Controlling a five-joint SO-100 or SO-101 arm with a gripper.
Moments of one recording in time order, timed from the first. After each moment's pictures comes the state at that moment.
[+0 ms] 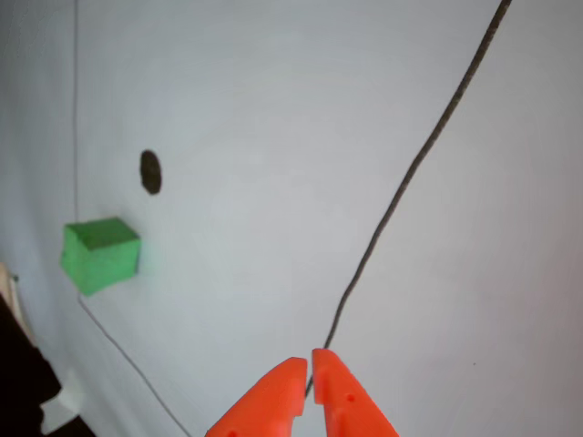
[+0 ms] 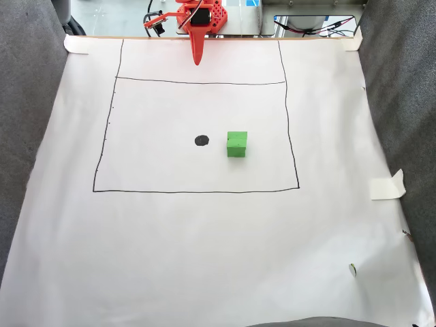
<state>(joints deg) -0.8 187.1 173.5 57.4 -5.7</state>
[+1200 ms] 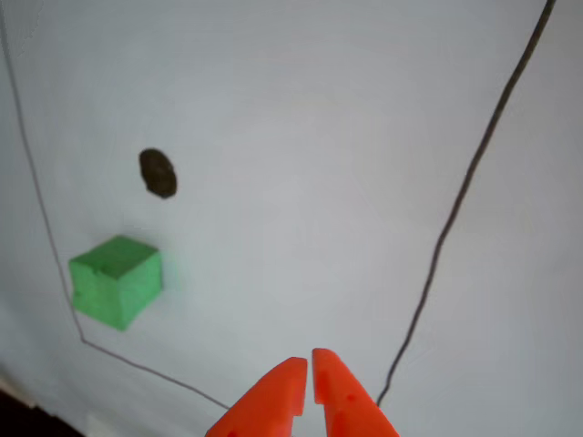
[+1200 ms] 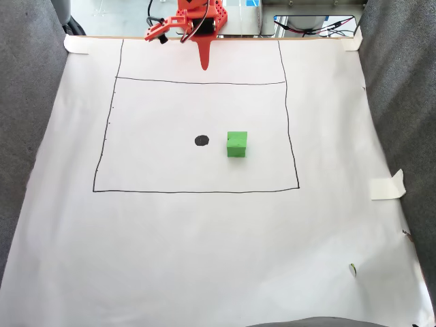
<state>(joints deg) -6.5 121.2 126.4 53.8 9.3</state>
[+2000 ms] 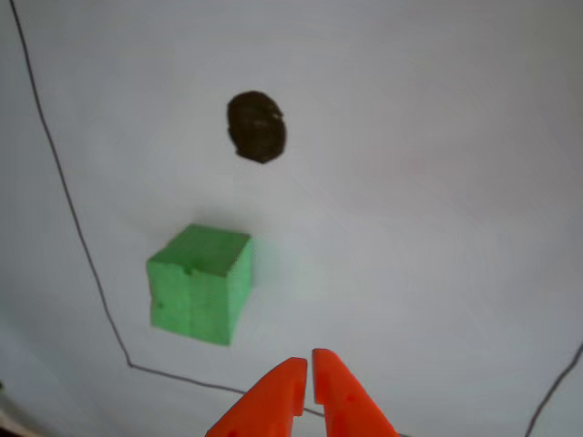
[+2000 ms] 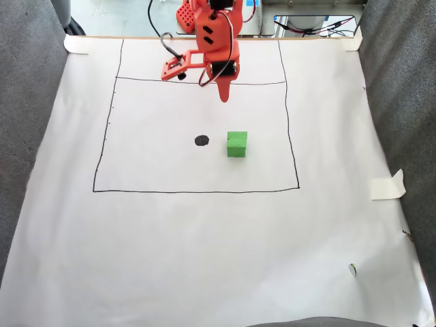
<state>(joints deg) -12.2 76.6 76.6 64.4 18.6</state>
